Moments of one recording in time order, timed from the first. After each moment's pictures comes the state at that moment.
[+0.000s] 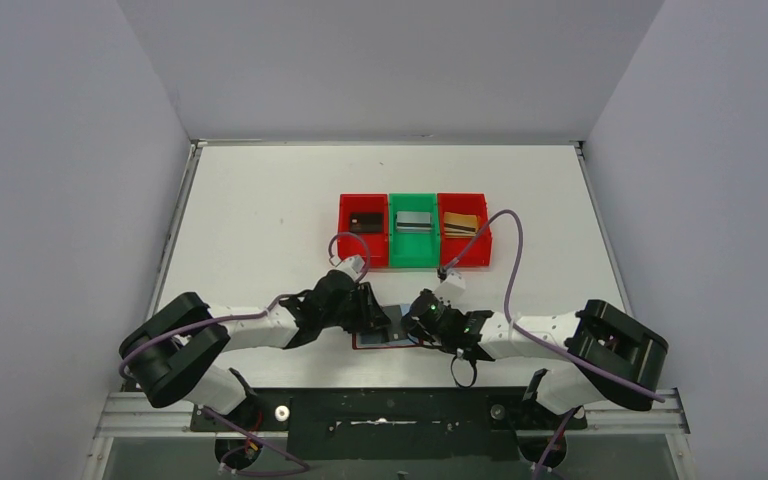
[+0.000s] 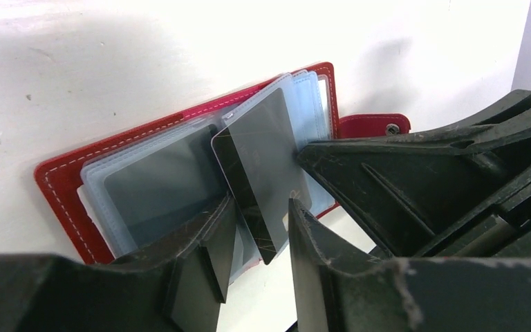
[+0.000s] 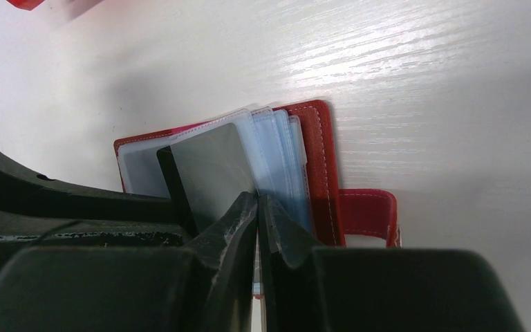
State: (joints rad) left arm -0.85 1.46 0.48 0.28 0.13 -0.95; right arm 1.02 1.40 0.49 0.05 0.38 1.21
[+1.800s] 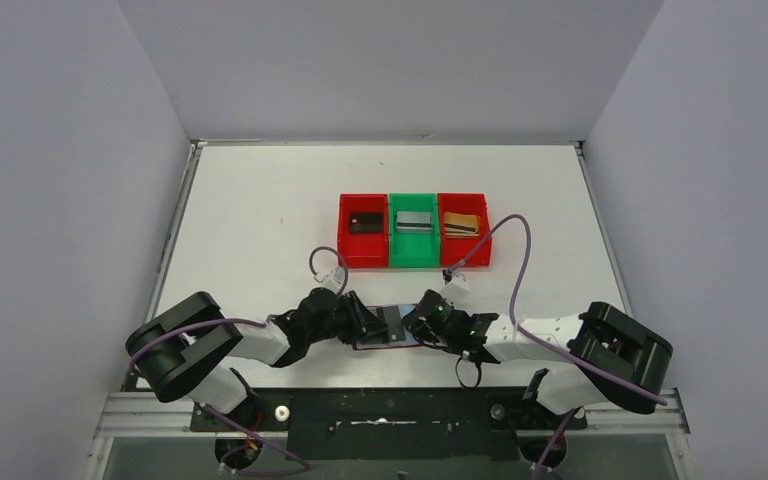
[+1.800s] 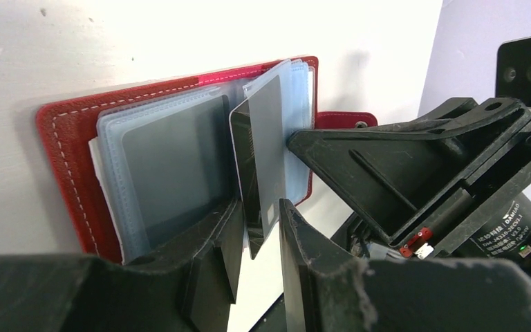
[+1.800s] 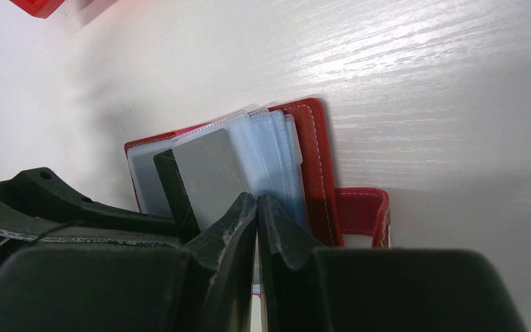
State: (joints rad) left arm -0.85 1.49 0.27 0.67 0.14 -1.21; right arm 0.99 1.38 0.44 0.13 0.33 1.24
